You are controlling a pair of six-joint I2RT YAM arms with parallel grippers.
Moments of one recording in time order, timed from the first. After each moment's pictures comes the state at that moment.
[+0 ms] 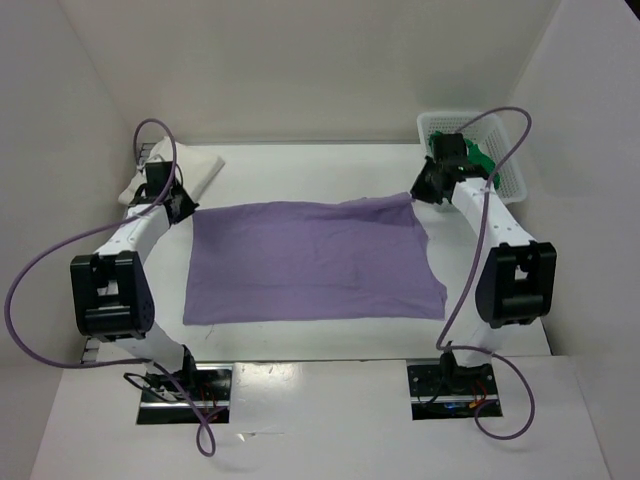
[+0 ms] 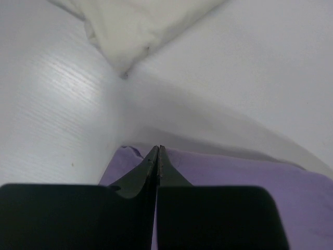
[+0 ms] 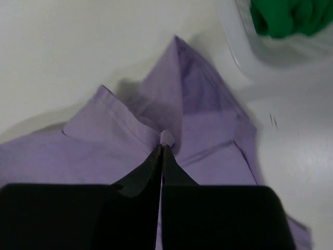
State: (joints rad) left arm 0.13 1.64 1.15 -0.28 -0.11 -0.50; right arm 0.08 1.70 1.46 -0.58 0.04 0.55
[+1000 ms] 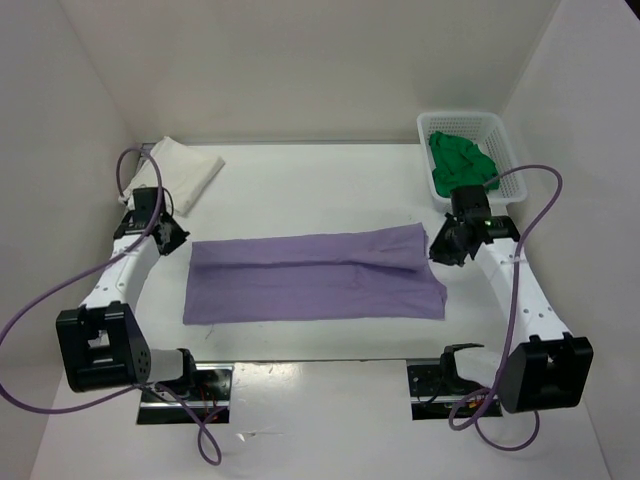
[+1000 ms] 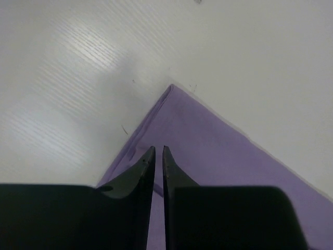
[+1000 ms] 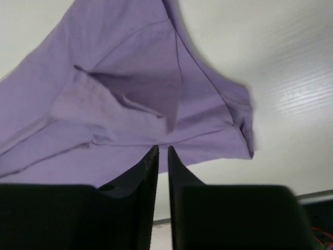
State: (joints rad) left arm 0.16 1.33 0.93 -0.49 -0.16 -0.56; right arm 0.06 1.18 1.02 -0.91 0.05 0.61
